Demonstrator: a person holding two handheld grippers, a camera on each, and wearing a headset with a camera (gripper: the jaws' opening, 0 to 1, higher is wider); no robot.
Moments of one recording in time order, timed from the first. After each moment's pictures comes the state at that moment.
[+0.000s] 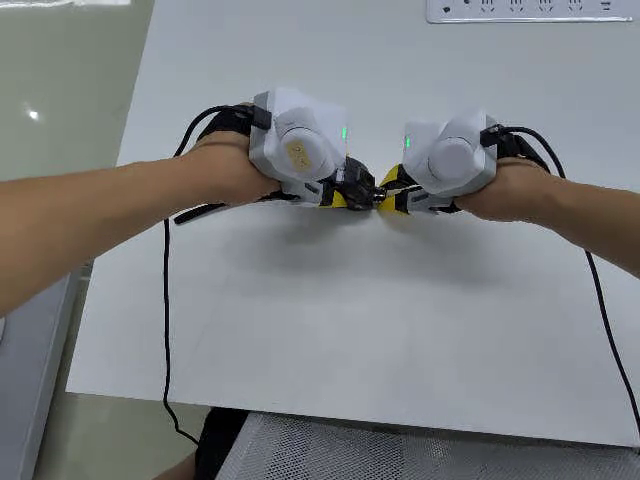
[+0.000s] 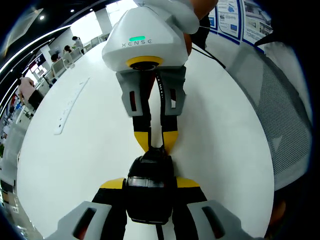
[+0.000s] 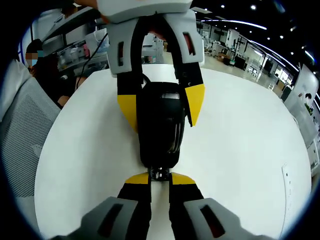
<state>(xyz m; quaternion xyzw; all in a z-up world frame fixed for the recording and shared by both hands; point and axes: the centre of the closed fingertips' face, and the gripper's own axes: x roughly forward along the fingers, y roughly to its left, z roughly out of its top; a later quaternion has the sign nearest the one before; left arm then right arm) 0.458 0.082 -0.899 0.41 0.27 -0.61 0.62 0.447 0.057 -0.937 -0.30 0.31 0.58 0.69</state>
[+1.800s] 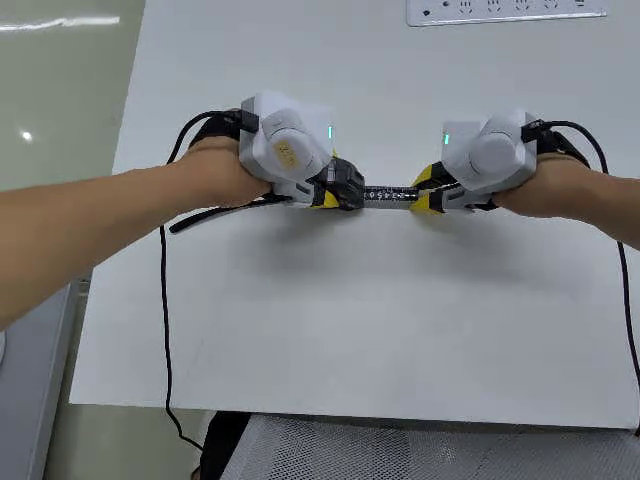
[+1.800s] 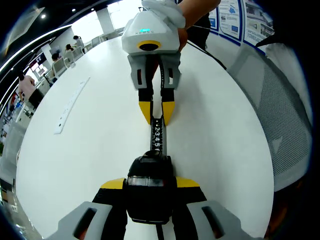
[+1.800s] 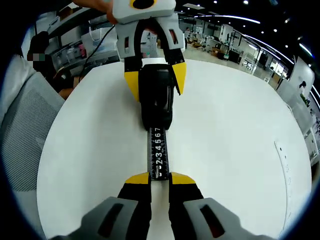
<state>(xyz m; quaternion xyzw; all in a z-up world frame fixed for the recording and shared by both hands) 0.460 0.082 -0.901 0.41 0.27 -0.61 0.62 0.438 -0.003 -0.935 -0.30 0.33 0.56 0.70</state>
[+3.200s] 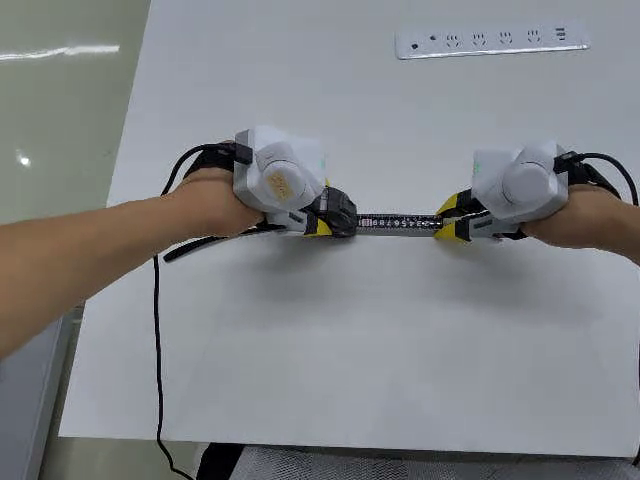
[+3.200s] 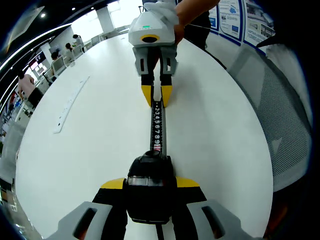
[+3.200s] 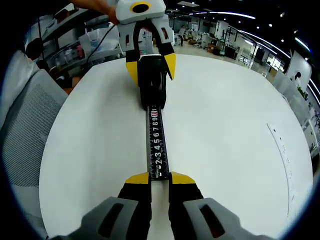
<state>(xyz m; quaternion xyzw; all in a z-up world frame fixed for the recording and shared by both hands) 0.460 0.081 -0.900 0.41 0.28 -0.61 0.62 0.431 -0.045 -0.934 -0.29 0.35 0.54 0.71</state>
